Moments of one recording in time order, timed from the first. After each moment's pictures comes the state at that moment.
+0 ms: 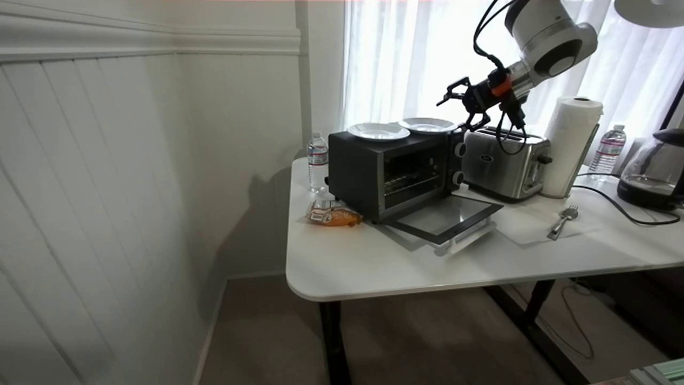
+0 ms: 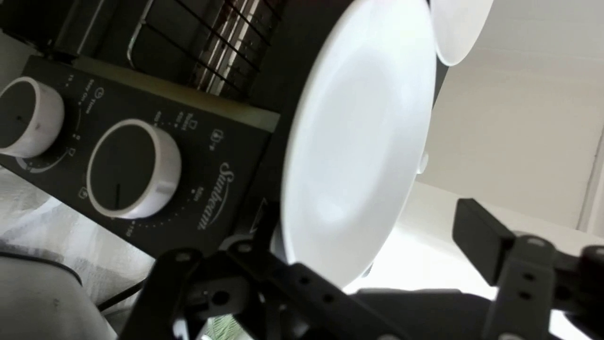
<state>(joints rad) 0.14 0.34 0.10 -1.96 1.48 2.62 -0.52</state>
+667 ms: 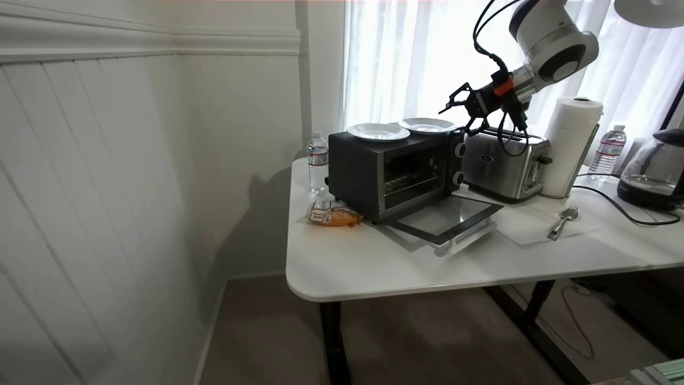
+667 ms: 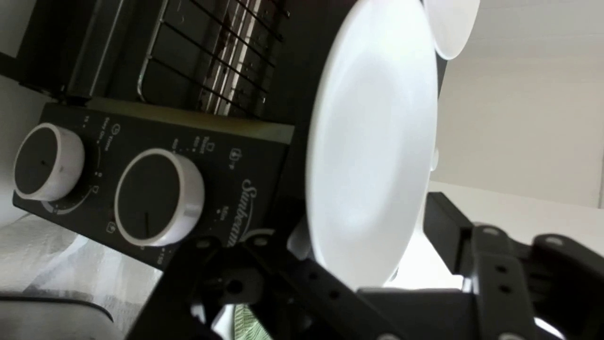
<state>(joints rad) 0.11 0.36 0.09 -1.96 1.48 2.54 -0.42</state>
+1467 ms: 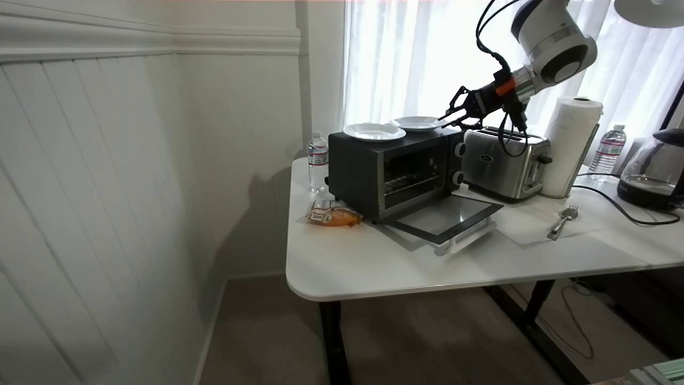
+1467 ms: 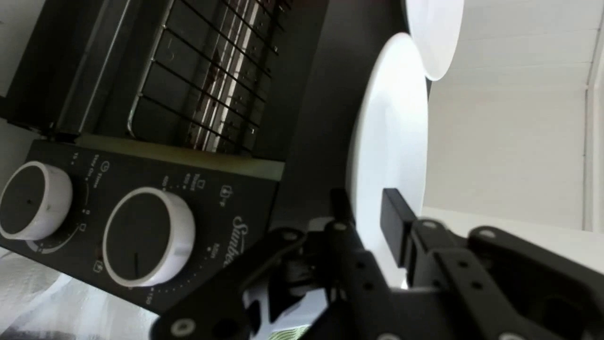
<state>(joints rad) 0.10 0.36 0.09 -1.97 1.48 2.46 -0.43</state>
